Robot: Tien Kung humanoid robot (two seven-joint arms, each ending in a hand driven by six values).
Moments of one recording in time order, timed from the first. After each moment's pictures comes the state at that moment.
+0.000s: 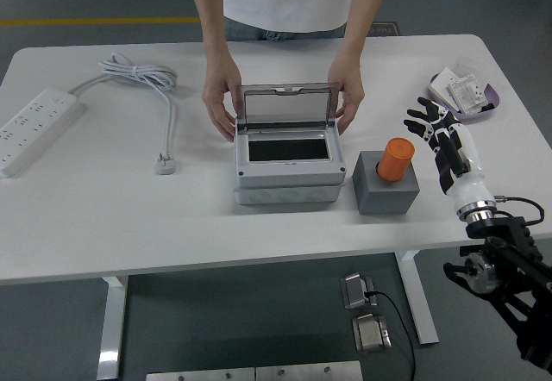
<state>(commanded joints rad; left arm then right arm) -0.07 0.17 -0.88 -0.24 0.66 0.01 0.30 0.25 -0.39 0.95 1.17 -0.67 -0.23 0.52</state>
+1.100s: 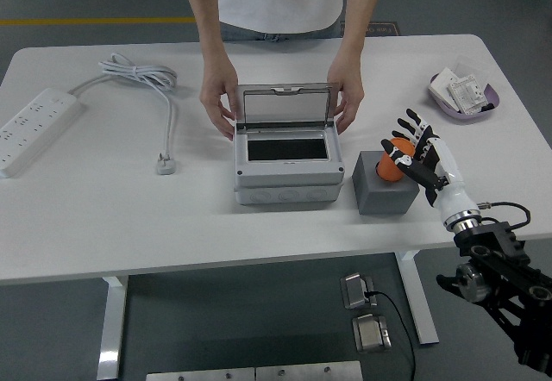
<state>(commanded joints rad) -0.07 0.17 -0.88 -0.24 0.66 0.01 0.30 0.29 -0.38 0.85 1.10 -0.73 -0.23 0.51</state>
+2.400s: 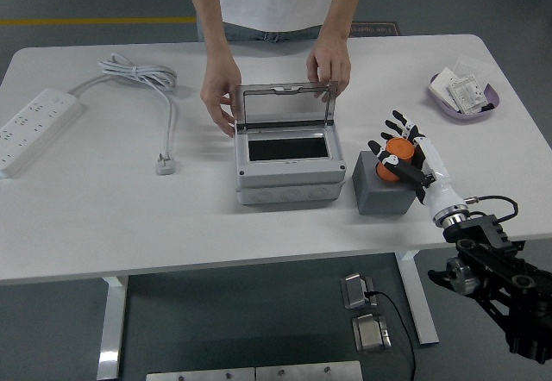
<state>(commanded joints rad) -0.08 0.17 -0.88 -0.24 0.67 0.01 0.30 0.36 -0.35 0.77 1.00 -0.72 -0.24 0.51</state>
